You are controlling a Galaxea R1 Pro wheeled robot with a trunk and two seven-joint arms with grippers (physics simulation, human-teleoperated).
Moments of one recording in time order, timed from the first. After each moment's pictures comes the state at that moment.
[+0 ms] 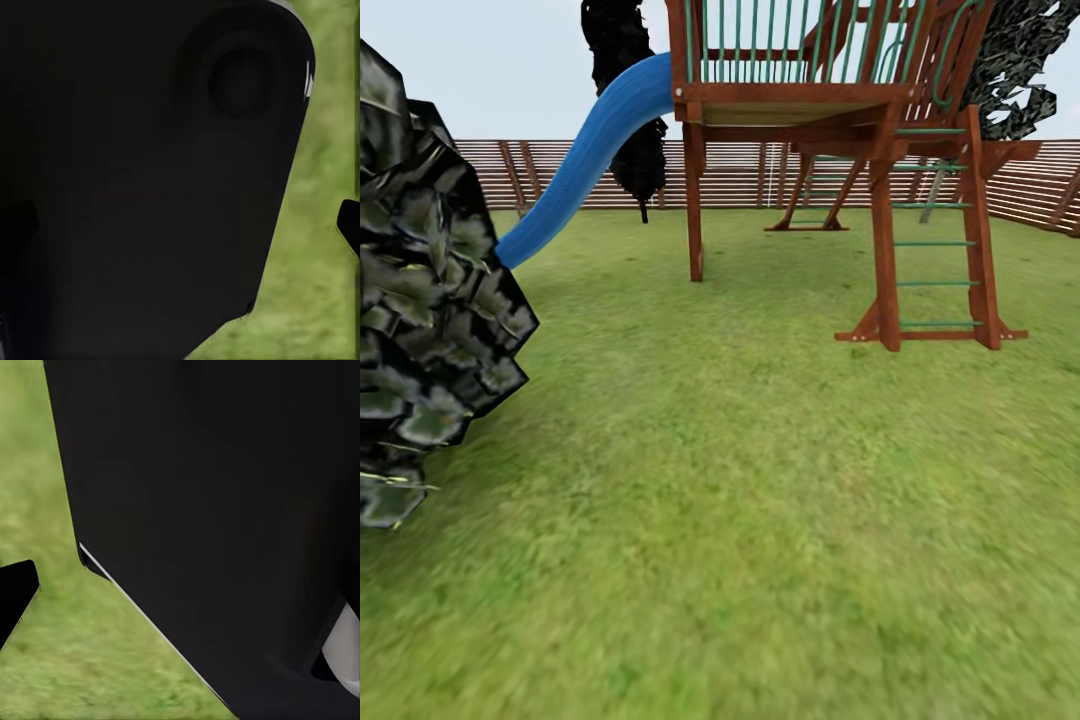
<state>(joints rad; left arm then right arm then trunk) 0.00 -0.02 0.00 -0.06 0.01 0.00 -0.01 -0.06 0.00 0.07 -0.05 0.06 -0.12 0.06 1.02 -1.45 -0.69</state>
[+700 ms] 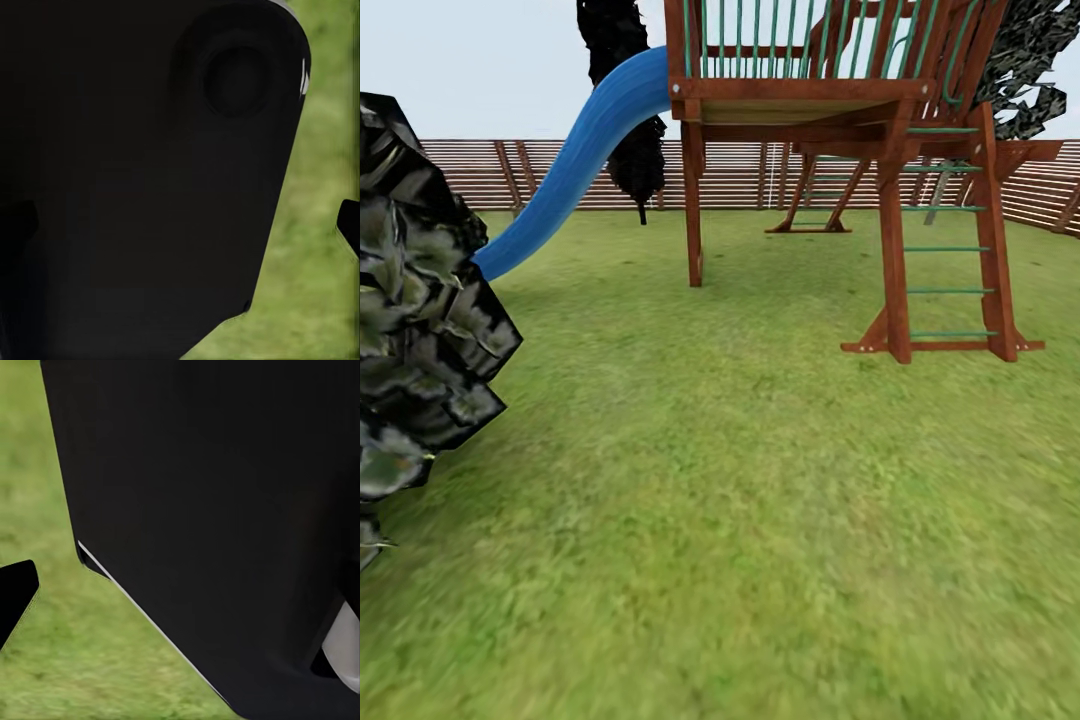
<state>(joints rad) 0.00 -0.03 0.00 -0.05 0.00 0.00 -0.01 -0.06 -0.01 0.07 -0.05 0.05 -0.12 0.06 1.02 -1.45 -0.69</state>
